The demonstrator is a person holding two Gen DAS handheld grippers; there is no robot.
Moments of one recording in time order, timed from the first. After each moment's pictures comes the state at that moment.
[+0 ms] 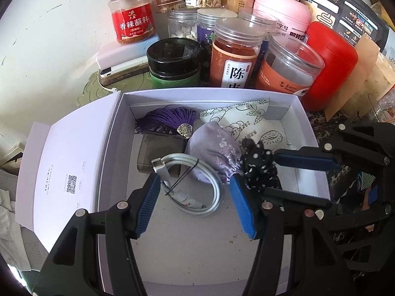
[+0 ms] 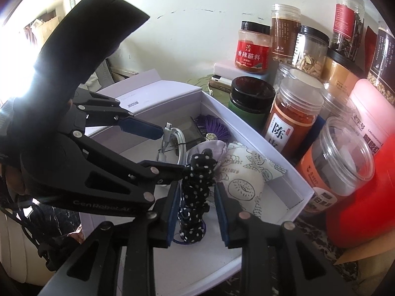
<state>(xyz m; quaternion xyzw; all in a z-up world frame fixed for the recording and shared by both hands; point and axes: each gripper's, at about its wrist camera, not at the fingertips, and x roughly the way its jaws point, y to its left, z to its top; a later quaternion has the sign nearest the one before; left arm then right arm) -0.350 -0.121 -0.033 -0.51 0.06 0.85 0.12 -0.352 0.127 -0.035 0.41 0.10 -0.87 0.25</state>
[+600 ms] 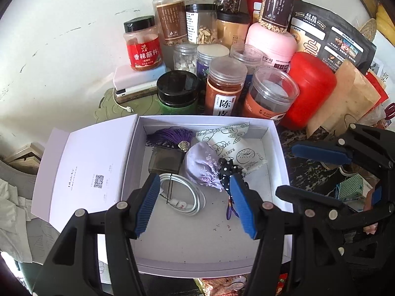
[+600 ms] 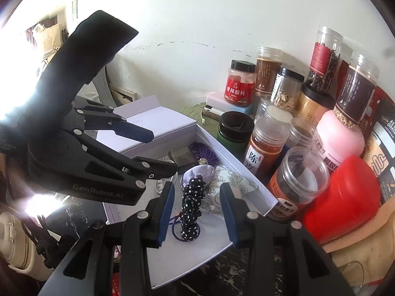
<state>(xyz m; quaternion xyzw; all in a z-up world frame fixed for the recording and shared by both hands) -0.326 -0.126 0.038 -0.49 0.04 0.87 0.11 -0.317 0.139 0.033 0.36 0.11 -0.90 0.23</state>
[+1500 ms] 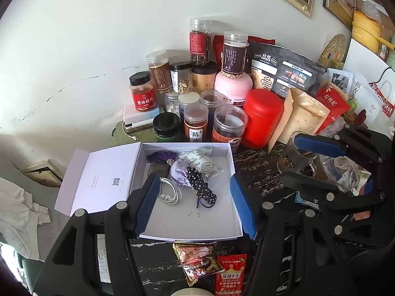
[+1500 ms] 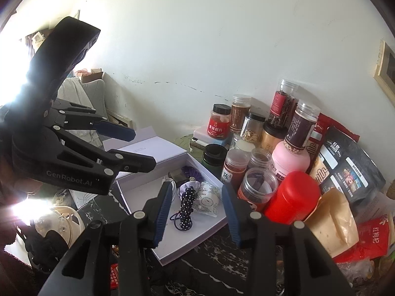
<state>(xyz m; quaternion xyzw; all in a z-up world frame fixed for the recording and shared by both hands) -0.217 -0.100 0.162 -0.41 0.05 0.90 0.12 -0.220 0.162 0.124 0.29 0.11 -0.93 0.18</state>
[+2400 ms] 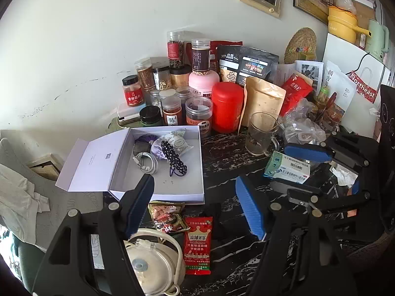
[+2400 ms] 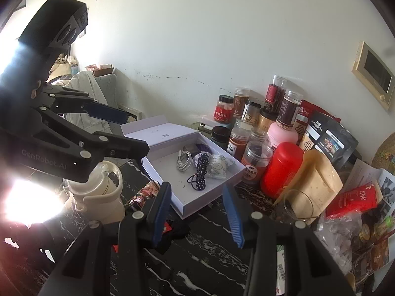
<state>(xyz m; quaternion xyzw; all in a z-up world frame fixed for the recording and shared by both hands) -0.067 -0.065 0.179 -0.38 0.05 0.92 0.13 -0.092 0.171 0.116 0.29 0.12 -0.93 0.18</state>
